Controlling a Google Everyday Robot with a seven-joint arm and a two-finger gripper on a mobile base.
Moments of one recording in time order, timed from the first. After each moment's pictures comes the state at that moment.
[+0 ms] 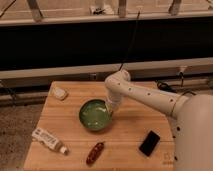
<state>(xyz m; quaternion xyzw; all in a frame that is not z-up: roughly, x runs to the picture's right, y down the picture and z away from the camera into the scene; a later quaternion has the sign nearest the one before) 0.040 0.142 0.850 -0.19 -0.32 -0.71 0.59</state>
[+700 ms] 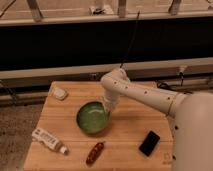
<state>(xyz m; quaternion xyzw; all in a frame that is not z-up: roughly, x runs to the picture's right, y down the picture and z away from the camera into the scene) 0.014 0.133 0.850 -0.19 -0.32 -0.73 0.58</state>
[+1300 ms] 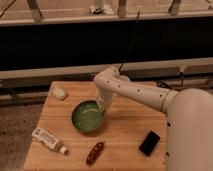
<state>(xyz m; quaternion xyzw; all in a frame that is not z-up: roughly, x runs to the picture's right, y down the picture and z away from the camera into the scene) -0.010 0.128 0.848 -0.18 -0.31 -0.73 0.58</state>
